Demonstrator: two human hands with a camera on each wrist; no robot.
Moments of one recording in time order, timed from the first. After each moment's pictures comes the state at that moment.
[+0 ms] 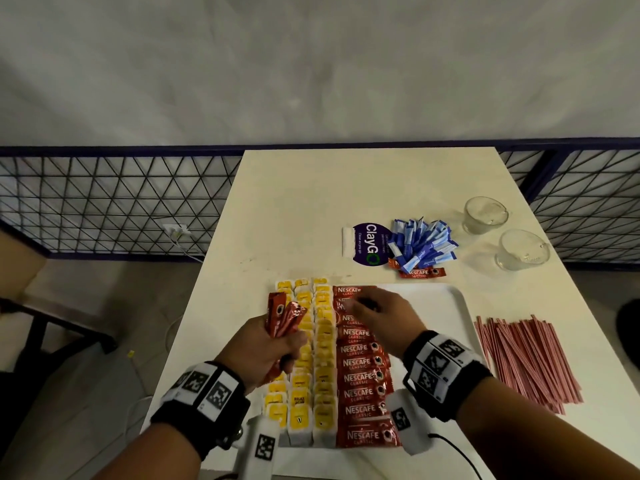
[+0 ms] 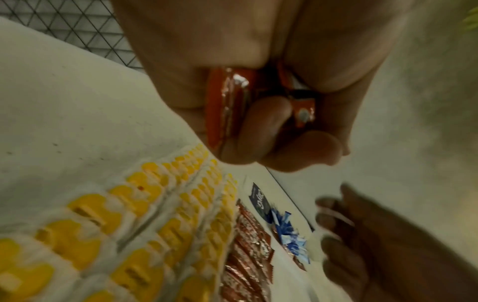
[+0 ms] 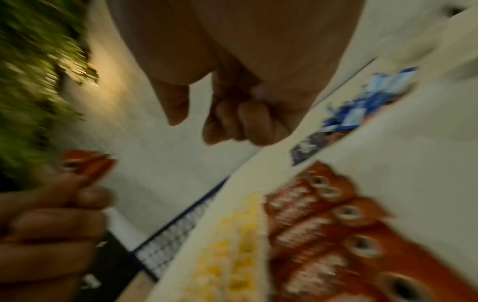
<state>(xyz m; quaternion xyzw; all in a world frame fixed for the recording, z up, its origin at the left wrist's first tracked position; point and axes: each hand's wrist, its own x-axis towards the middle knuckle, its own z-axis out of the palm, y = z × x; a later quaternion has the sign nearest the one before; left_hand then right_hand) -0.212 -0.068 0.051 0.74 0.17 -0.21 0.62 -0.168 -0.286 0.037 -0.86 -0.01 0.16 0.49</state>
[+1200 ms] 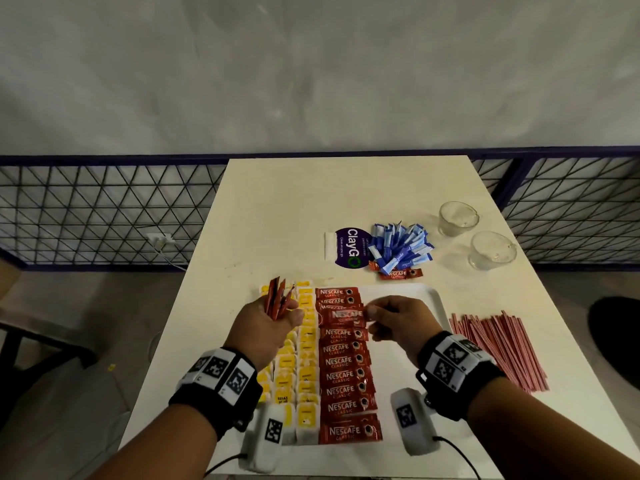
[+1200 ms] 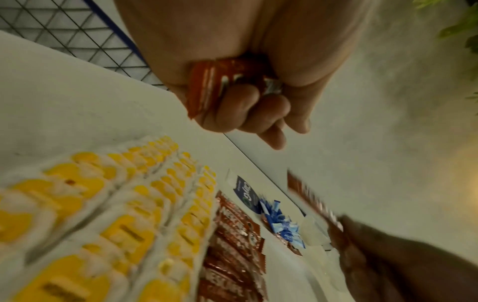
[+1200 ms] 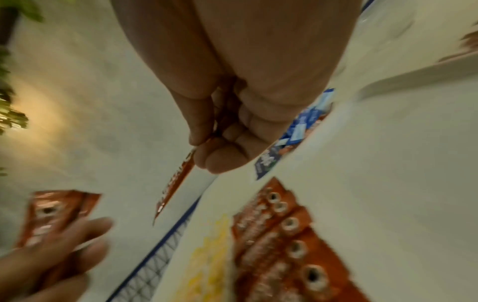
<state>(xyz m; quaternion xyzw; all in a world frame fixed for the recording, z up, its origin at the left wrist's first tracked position) -0.192 -0.095 0.041 0.80 0.15 -0.08 0.58 -0.178 -0.333 0.025 -0.72 0.15 0.19 0.65</state>
